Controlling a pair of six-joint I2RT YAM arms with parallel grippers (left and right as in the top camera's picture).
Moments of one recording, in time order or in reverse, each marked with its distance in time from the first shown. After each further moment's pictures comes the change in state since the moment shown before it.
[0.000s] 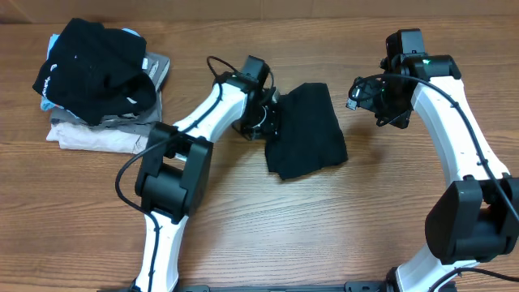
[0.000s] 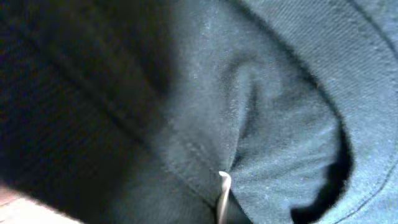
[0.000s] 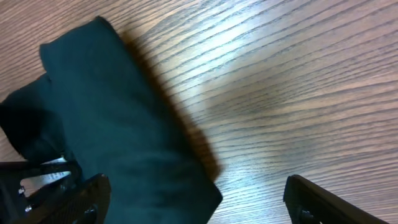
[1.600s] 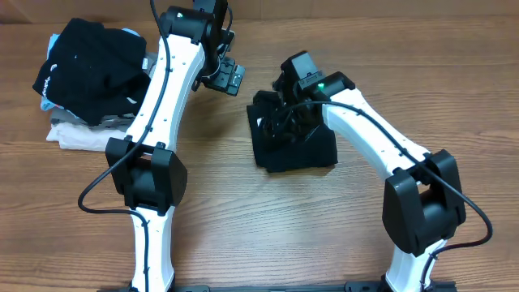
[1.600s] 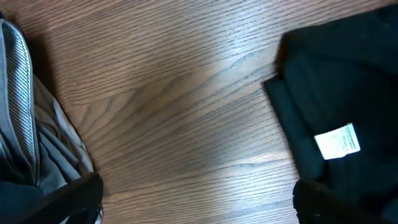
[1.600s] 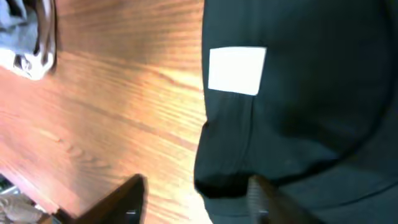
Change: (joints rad) left arm 0.166 0.005 0.618 -0.574 -0.483 0.389; right arm 0.416 0.143 -0.005 0.201 -0.299 0.021
